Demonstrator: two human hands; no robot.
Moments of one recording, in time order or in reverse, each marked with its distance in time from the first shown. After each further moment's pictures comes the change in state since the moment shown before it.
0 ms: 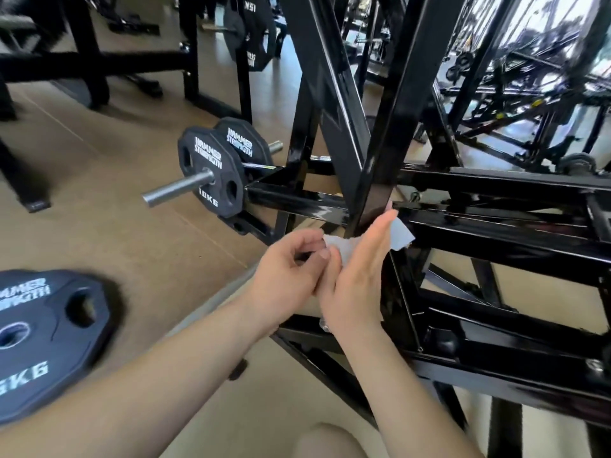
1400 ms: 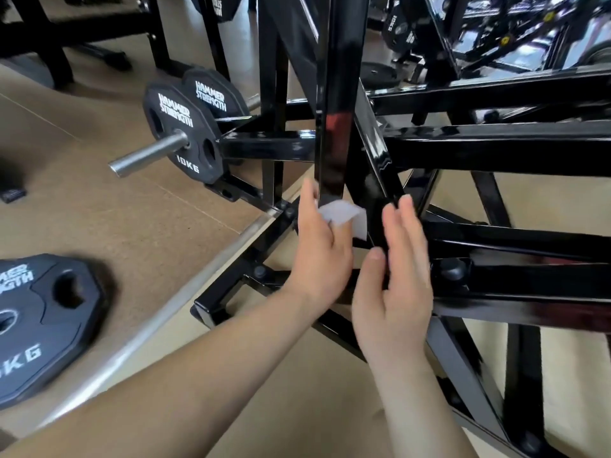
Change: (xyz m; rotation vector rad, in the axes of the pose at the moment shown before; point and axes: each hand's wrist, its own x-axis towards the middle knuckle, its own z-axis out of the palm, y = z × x) left_hand -0.009 -0.075 0.089 0.019 -0.024 0.084; right_hand -0.098 0.042 -0.050 0.014 0.128 0.193
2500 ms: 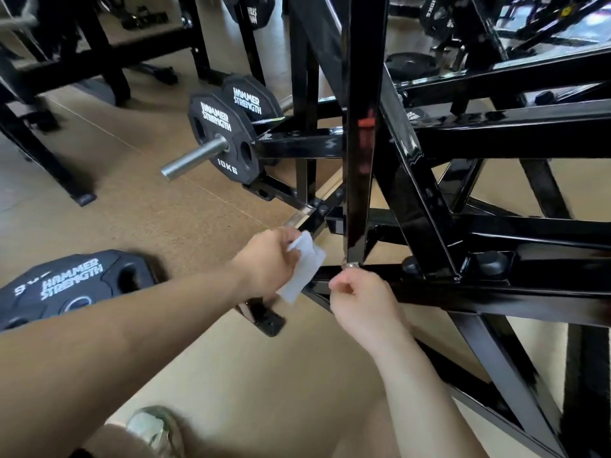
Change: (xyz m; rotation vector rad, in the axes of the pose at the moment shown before) left_hand 0.000 -0.006 -0.117 0.805 -0.294 -0.221; right_hand -0.014 0.001 0.035 -0.109 -0.766 0.588
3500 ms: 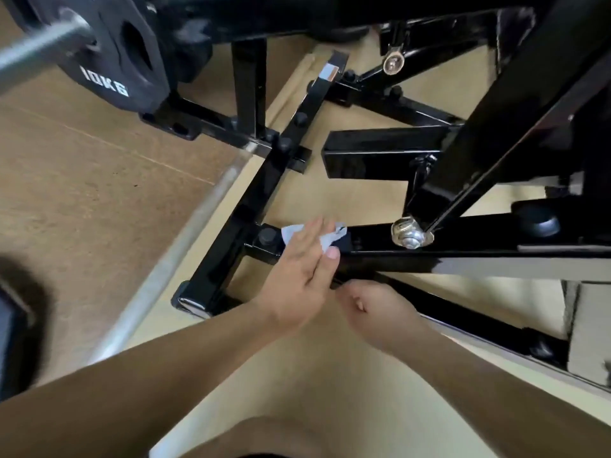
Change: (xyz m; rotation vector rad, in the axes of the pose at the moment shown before) left_hand 0.101 -0.135 0.171 -0.417 -0.215 0.358; right_hand 0.102 0.139 0.121 -0.383 -0.046 0.026
